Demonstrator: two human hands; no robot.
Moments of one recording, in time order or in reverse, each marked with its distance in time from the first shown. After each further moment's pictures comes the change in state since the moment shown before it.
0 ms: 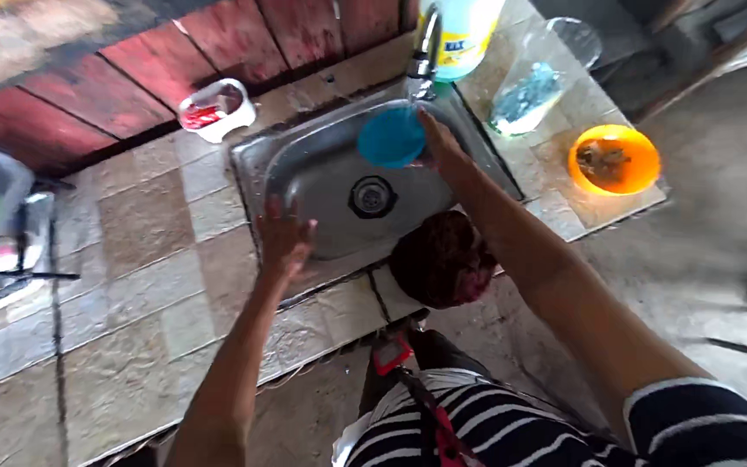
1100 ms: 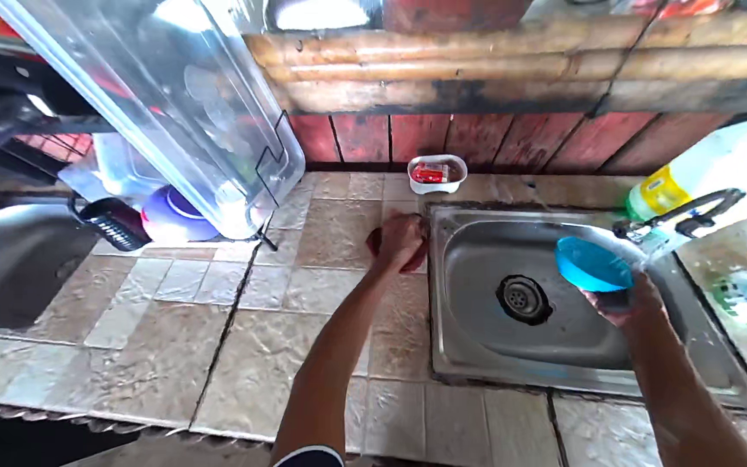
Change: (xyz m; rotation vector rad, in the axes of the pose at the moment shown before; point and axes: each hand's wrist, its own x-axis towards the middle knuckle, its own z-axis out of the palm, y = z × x) left_hand 0.078 -0.143 -0.095 -0.183 0.200 -0.102; right_hand -0.018 0.019 0.079 0.212 0.289 -0.002
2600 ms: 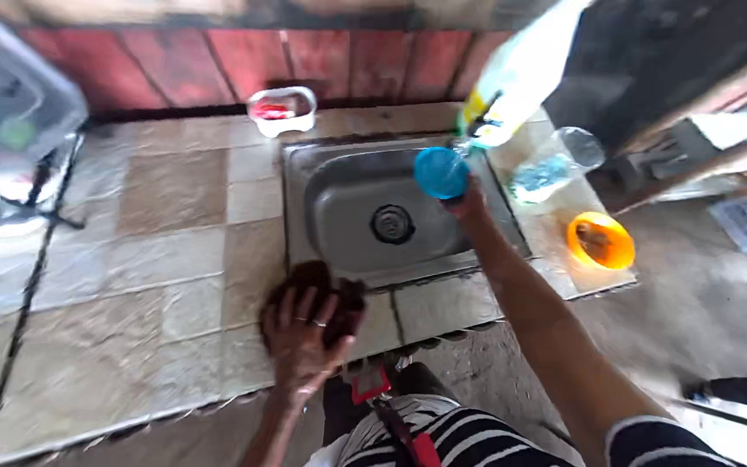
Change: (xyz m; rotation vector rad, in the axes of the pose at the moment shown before) left_hand -0.277 0.127 0.064 0.091 0.122 0.168; right_hand 0.035 -0.014 -0.062 0.115 -0.093 0.003
